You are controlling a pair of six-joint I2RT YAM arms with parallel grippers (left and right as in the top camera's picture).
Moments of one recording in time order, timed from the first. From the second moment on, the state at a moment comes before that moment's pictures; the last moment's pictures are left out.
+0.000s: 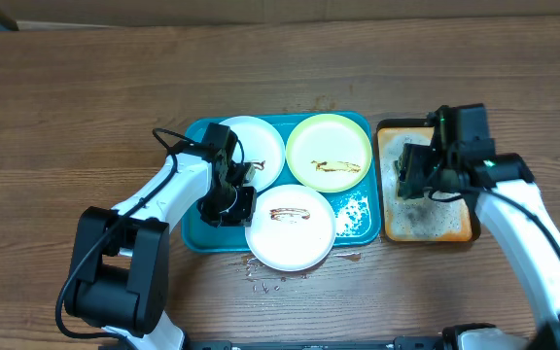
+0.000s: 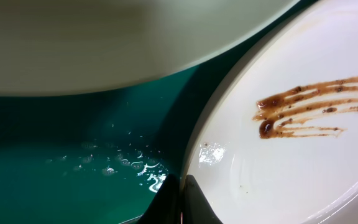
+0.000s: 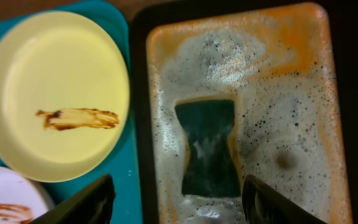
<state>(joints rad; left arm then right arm) -0.26 1.80 1.06 -0.89 0.33 -0.17 0.12 1.43 1.01 -0.70 -0.06 0.26</state>
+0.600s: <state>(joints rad) -0.26 1.80 1.06 -0.89 0.33 -0.17 0.12 1.76 1.02 -0.63 -0.01 0.25</state>
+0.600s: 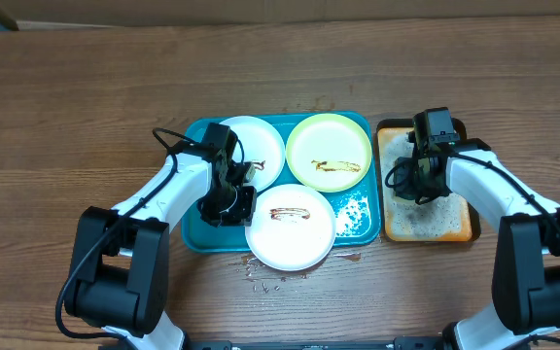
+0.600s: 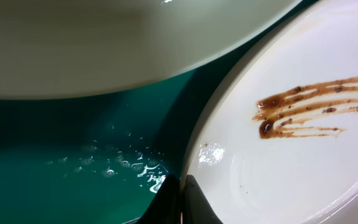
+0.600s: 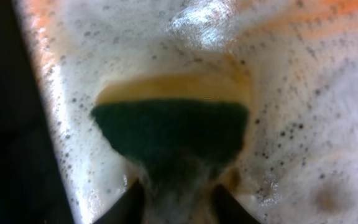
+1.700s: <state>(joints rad) -0.26 1.80 1.06 -0.89 0.33 -0.17 0.12 1.65 1.27 -0.89 -0.06 0.33</state>
